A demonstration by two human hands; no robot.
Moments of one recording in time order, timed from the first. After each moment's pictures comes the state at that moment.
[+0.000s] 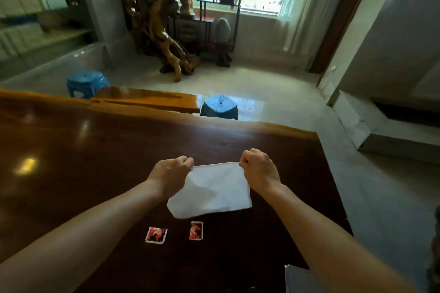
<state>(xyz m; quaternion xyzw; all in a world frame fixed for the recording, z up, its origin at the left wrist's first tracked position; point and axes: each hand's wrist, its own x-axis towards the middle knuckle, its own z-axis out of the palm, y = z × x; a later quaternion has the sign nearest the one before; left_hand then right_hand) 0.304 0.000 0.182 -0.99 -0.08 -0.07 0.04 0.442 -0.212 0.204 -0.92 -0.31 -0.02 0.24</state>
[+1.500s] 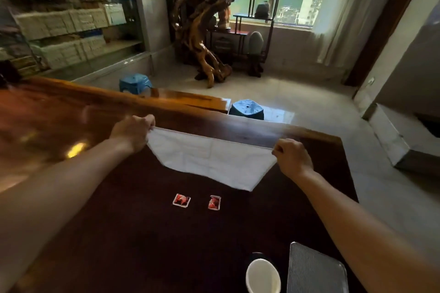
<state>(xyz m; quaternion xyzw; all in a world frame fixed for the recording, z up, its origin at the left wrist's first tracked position) 0.153 0.033 0.282 -0.94 -0.33 -0.11 0.02 0.401 -0.295 0.241 -0.92 -0.31 -0.04 0.24</state>
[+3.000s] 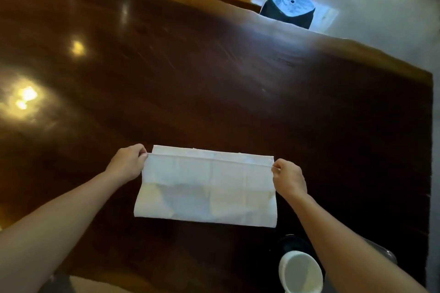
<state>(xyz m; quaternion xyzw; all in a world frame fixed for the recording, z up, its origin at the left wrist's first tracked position) 0.116 0.131 -0.019 -0.82 -0.50 0.13 -0.26 0.391 -0.184 -0.022 -0.95 -0.17 0.24 0.11</state>
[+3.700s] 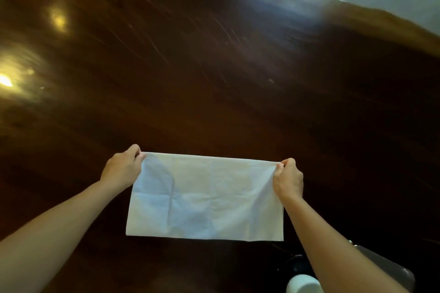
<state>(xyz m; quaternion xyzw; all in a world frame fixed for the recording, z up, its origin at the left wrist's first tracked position) 0.145 0.162 -0.085 -0.81 -0.50 0.18 -0.24 0.416 -0.147 -0.102 -0.96 0.00 0.25 0.16</state>
